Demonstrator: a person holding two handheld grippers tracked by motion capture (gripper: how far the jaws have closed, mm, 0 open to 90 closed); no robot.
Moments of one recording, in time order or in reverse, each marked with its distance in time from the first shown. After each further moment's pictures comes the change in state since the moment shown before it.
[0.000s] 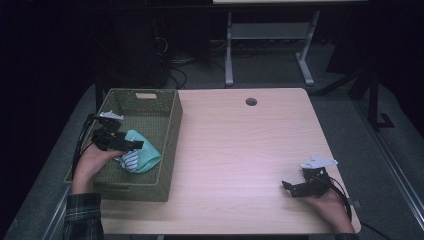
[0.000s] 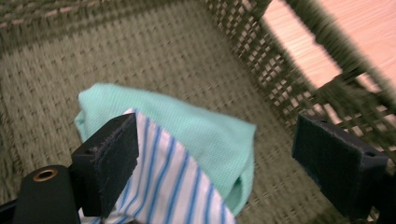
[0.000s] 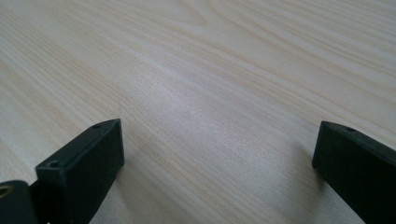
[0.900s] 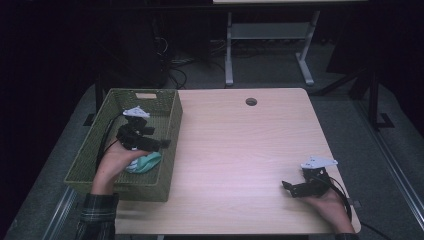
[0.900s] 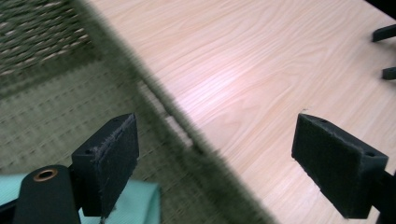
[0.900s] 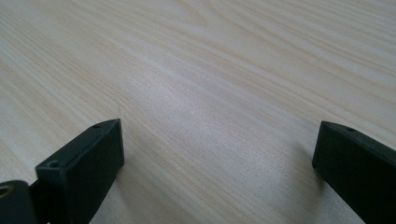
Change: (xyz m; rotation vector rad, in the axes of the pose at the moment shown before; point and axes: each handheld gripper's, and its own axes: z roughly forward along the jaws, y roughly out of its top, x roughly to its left) left arm -0.078 0.033 0.008 -0.086 -0.159 0.121; right arm 0.000 0.000 0.000 0.000 0.000 -0.001
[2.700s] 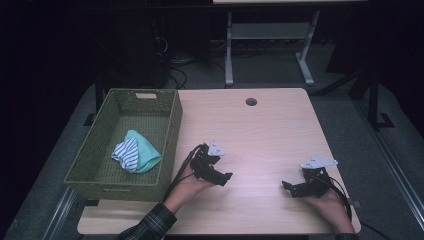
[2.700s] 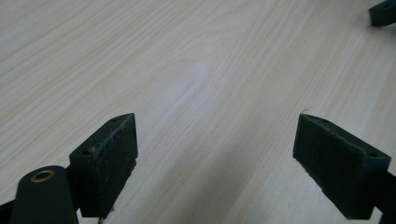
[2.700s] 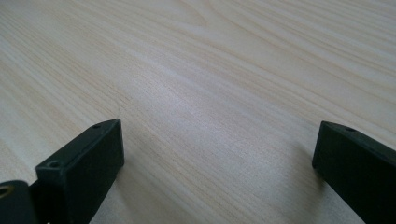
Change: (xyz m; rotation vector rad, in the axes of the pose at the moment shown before) left arm -0.127 -0.024 0.153 0.069 -0.037 0.220; right arm 0.000 0.000 0.000 0.000 0.000 0.000
